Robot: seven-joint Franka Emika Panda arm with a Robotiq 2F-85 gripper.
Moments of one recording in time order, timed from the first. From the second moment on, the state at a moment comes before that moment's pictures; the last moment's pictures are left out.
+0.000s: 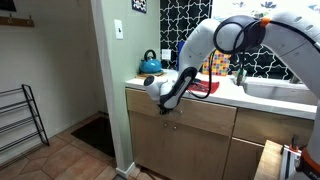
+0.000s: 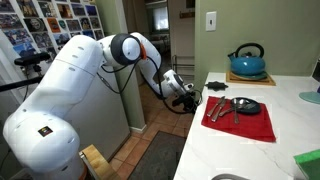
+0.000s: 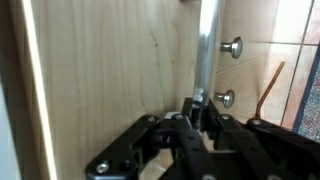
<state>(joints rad) 0.17 0.78 -0.16 -1.66 -0.82 2.40 0.34</state>
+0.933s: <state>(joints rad) 0.31 0.75 -0.01 -1.65 -0.78 2.13 0.48</state>
